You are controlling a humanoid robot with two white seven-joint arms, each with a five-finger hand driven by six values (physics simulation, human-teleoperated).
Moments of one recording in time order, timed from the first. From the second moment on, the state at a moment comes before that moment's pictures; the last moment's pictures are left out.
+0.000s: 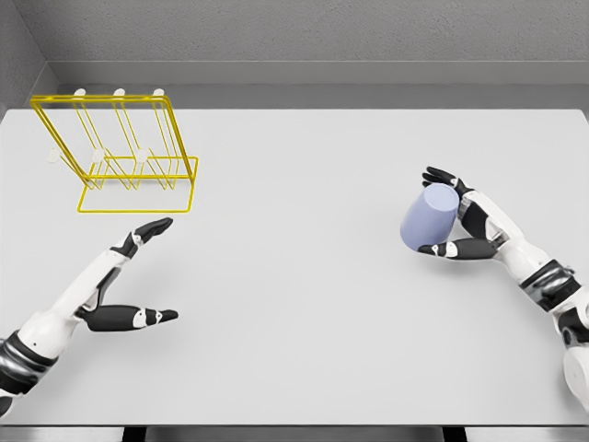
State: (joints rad) left arm 0.16 0.85 -0.46 -1.75 0.22 -0.61 0.10; right arm -0.15 -0.44 0.11 -1.26 -0.44 -0.31 0.61
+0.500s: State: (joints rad) left arm 0.16 0.85 -0.46 -1.75 0.23 -0.61 0.18; right arm -0.14 -0.43 0.11 -1.26 -0.43 -0.31 0.61
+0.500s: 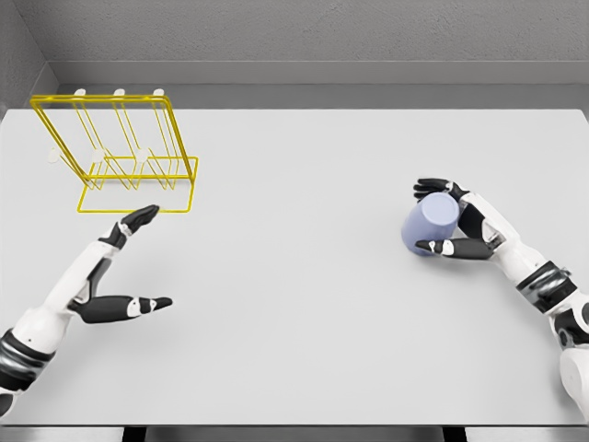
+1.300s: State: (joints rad) left arm 0.18 0.93 -0.46 -1.76 0.24 -0.61 0.19; right arm -0.08 -0.41 0.14 -1.61 -0.44 -0.32 0.61
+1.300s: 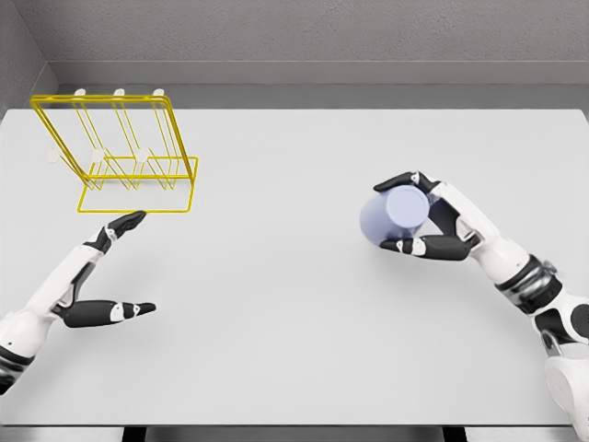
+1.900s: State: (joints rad) left arm 0.18 0.93 -0.45 -1.75 0.25 -0.61 0.20; right arm -0.17 -0.26 0.40 -1.62 -0.37 -0.36 0.61
